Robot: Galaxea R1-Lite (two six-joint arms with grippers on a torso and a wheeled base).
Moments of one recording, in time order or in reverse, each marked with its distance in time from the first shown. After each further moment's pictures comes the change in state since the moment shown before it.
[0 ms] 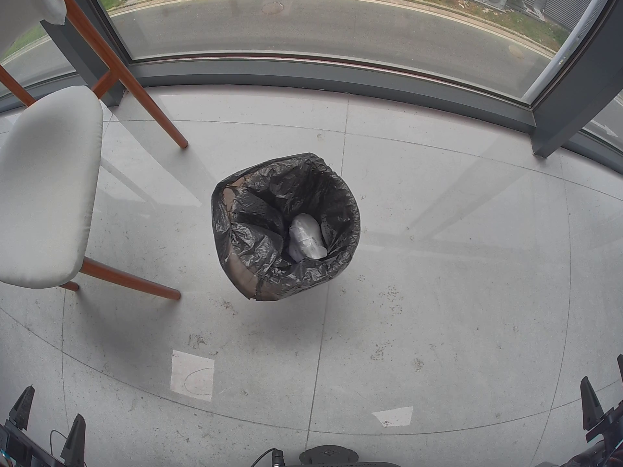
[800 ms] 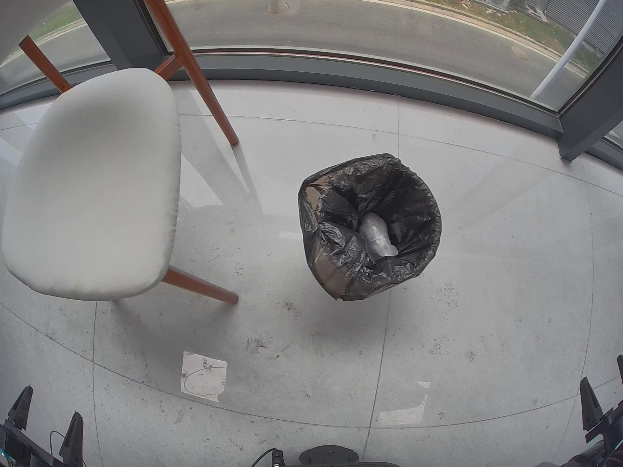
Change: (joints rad) left arm 0.002 0.001 0.000 -0.001 0.014 -0.009; right arm -0.001 -0.001 0.000 0.005 0.000 -0.003
